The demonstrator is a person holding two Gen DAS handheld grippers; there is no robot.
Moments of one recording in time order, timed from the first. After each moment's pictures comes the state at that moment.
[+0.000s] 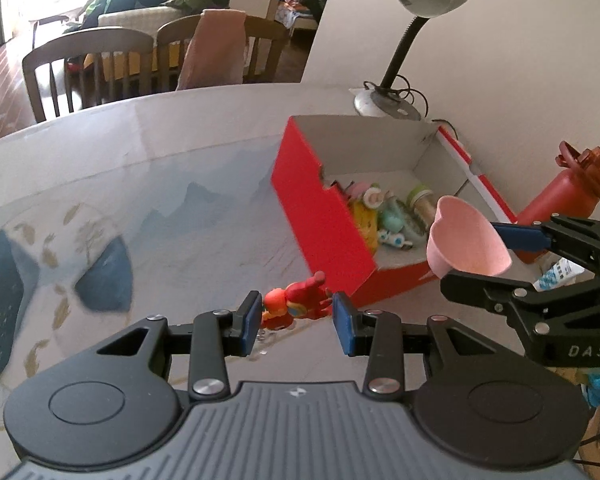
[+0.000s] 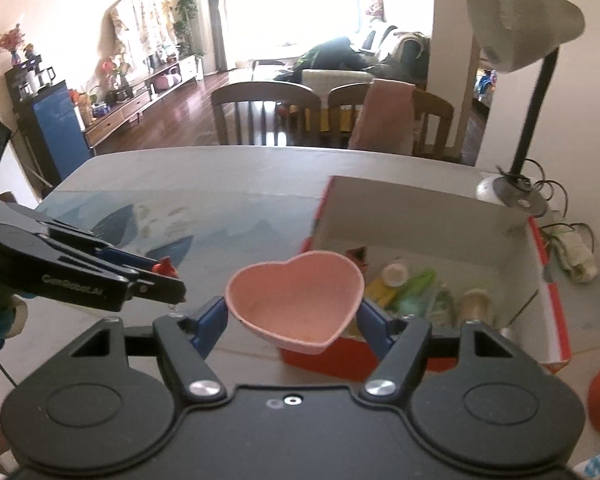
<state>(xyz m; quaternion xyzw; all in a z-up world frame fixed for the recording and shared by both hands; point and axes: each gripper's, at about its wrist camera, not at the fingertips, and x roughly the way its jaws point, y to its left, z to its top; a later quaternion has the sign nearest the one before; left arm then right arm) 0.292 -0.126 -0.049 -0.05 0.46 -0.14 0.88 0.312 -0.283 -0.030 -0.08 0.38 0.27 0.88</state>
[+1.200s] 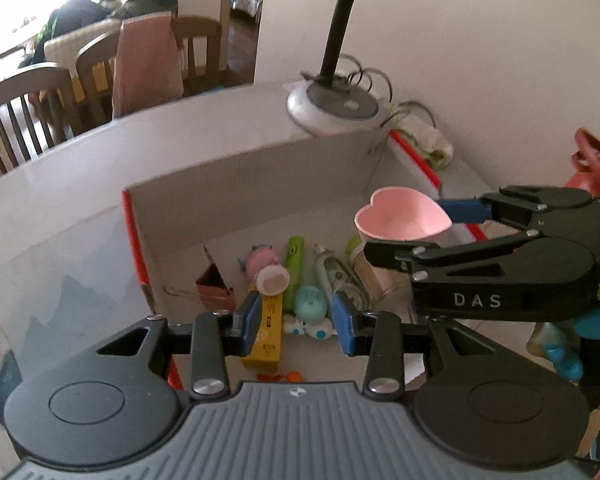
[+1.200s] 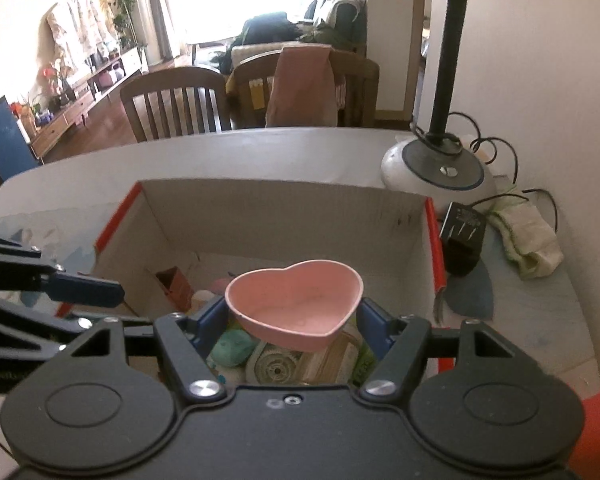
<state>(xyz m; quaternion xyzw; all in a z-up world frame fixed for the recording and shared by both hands) 0.407 -0.286 -0.070 0.01 0.48 -0.16 0.86 0.458 -0.373 -0.088 -0.07 0.43 0.22 0.87</state>
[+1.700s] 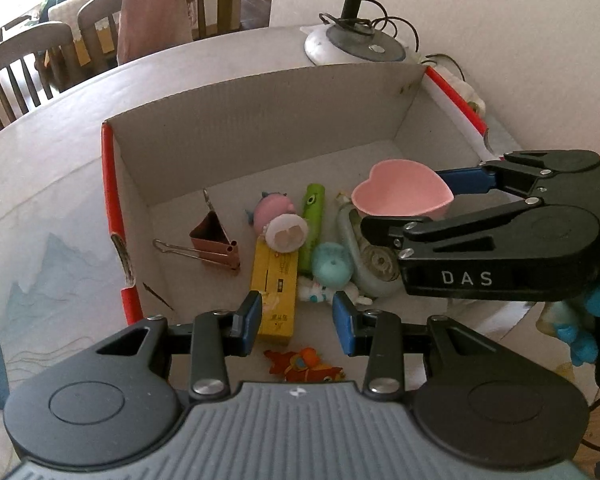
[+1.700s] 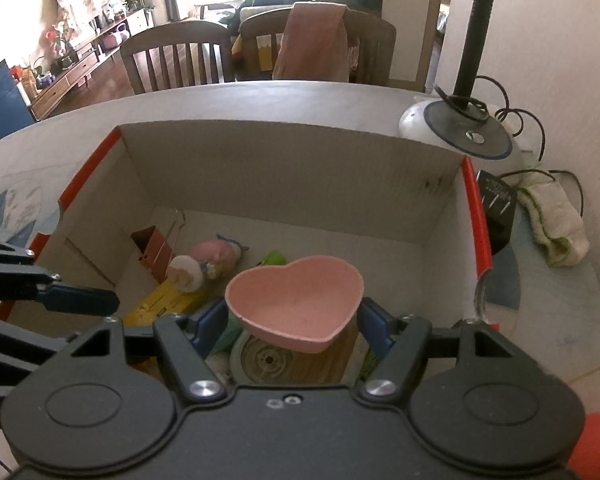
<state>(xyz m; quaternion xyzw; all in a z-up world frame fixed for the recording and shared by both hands) 0.416 -0.289 -0.113 0.02 0.53 -0.13 0.84 0.470 -0.364 -0.124 -0.09 0.46 0.23 0.85</state>
